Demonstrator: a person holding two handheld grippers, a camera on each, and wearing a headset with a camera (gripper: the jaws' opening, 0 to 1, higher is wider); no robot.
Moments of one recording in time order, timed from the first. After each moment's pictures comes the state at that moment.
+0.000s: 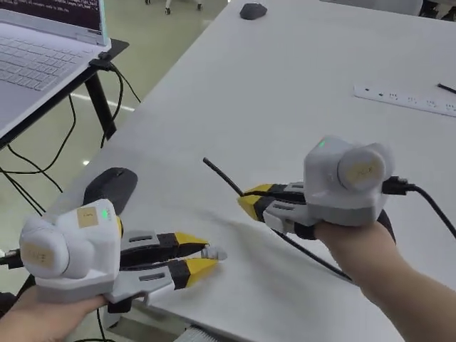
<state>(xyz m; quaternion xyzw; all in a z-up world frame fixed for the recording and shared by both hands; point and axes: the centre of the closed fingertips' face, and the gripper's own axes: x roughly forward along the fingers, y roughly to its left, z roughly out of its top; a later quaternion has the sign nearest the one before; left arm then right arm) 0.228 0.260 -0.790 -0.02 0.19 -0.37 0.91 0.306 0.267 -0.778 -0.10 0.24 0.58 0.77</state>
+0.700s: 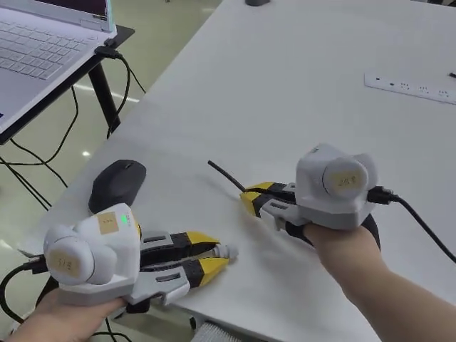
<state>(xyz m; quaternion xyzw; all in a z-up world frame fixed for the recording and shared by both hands) 0.227 0.267 -0.809 -0.01 0.19 -0.37 0.91 0.320 0.278 -0.808 -0.09 0.24 0.54 0.80</state>
